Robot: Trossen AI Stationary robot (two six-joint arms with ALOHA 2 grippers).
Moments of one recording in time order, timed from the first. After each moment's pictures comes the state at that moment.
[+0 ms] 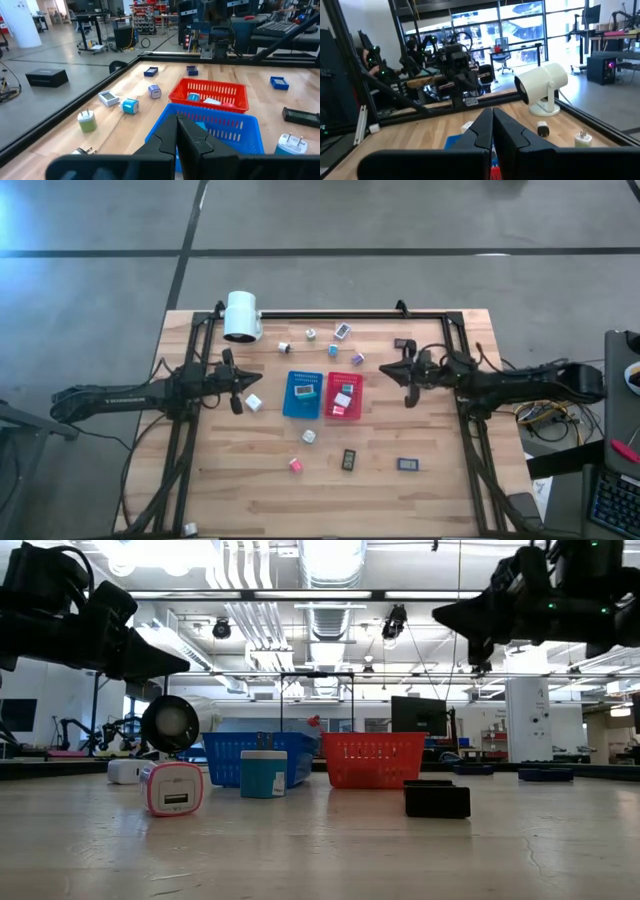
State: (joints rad) left arm 0.22 0.40 0.01 0.27 -0.03 0.05; right arm -0.27 0.94 0.14 0.92 -0.16 0.21
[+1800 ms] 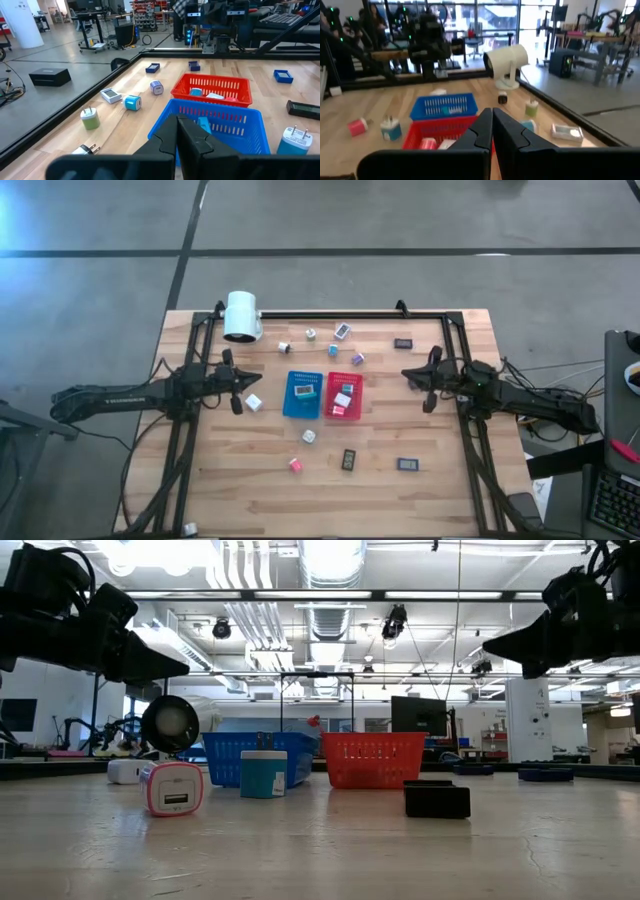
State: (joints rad) left arm 0.22 0.40 0.01 0.25 -0.04 0.07; right arm -0.27 0.16 0.01 0.15 -0.03 0.05
